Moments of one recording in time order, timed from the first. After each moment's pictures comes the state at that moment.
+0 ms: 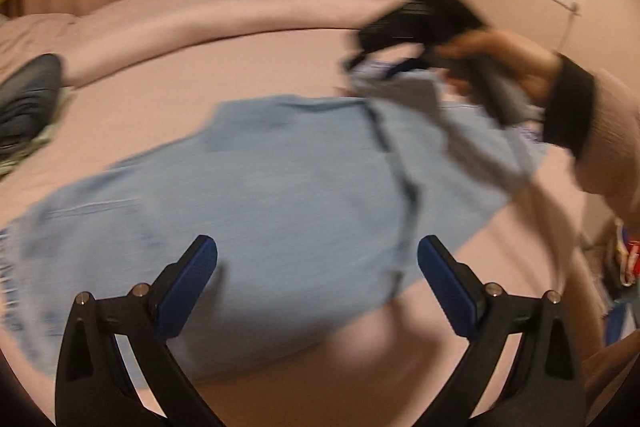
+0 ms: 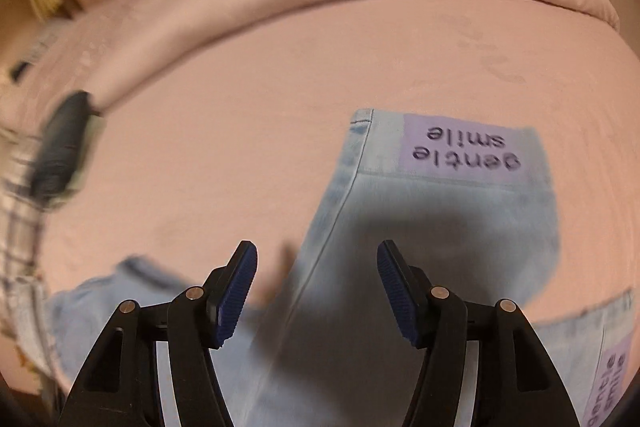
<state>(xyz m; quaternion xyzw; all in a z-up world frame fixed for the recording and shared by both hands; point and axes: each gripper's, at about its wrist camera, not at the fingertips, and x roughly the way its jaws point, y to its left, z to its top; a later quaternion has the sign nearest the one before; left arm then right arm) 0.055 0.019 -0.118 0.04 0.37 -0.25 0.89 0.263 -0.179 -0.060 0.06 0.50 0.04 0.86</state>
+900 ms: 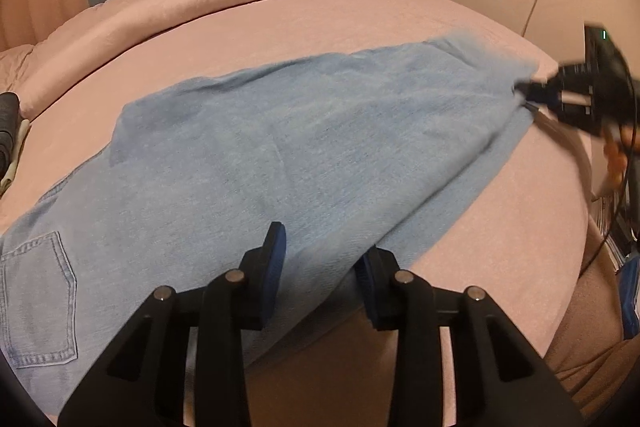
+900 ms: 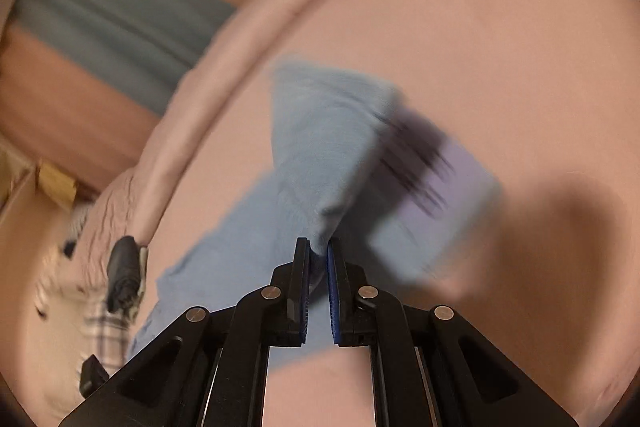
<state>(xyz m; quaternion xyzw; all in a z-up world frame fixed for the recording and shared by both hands) 0.066 -0.042 -0.144 0.12 0.40 -0.26 0.87 0.020 -0.367 -0.104 0.39 0.33 0.00 0.86</state>
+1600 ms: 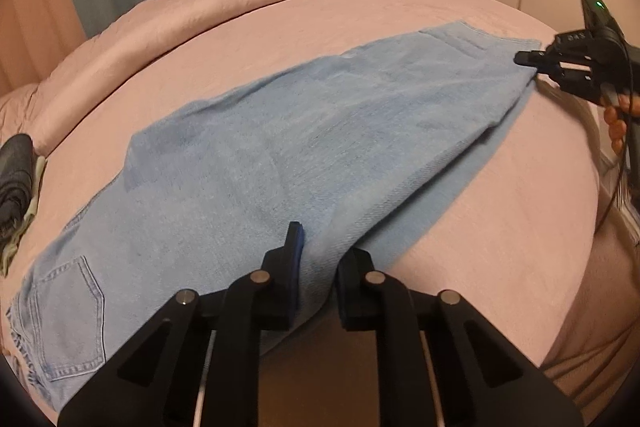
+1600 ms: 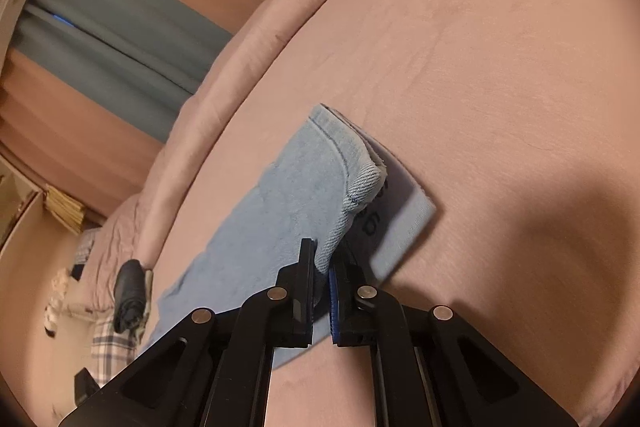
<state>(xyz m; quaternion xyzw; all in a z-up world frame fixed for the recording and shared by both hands) 0.049 -0.053 -0.143 0.20 0.38 -0.26 0.87 -0.004 -0.403 -0.106 0.39 0.28 -0.01 0.87</state>
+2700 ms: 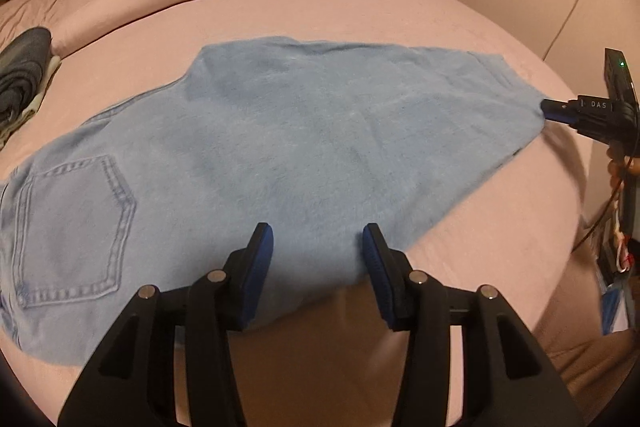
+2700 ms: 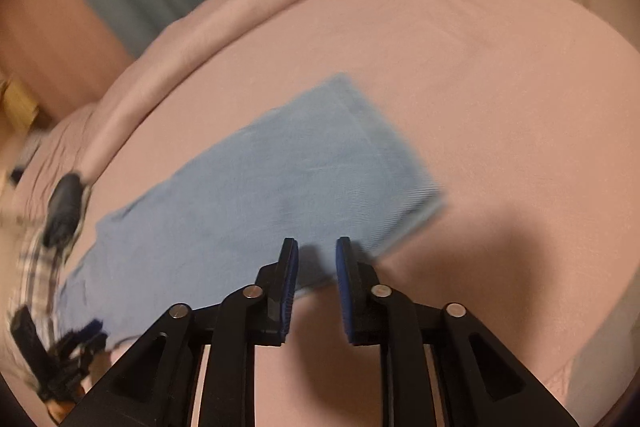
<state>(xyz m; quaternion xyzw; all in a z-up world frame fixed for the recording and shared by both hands) 0.055 0.025 -0.144 0.06 0.44 -0.23 0.87 0.005 -0.358 -0.067 0.22 0.38 -0.02 0.90</state>
